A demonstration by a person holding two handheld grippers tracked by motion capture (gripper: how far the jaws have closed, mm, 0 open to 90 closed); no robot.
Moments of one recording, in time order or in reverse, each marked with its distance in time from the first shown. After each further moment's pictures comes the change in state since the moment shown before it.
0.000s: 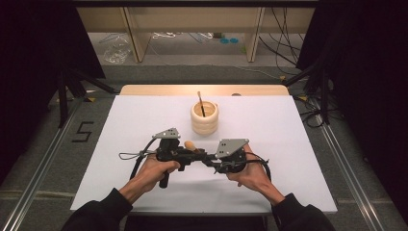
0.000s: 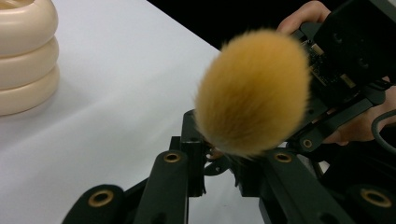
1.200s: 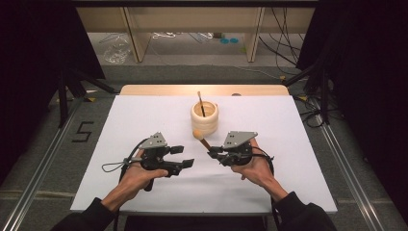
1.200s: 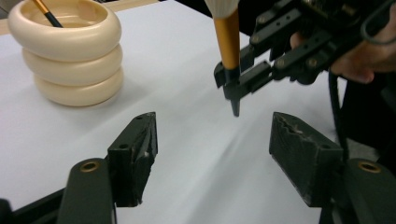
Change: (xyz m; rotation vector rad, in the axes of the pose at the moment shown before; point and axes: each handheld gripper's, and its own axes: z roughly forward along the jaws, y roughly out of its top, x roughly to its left) left arm -0.007 -0.014 -0.037 -0.005 0.179 0.128; right arm -0.021 -0.006 -0.008 -0.044 -0.054 0.085
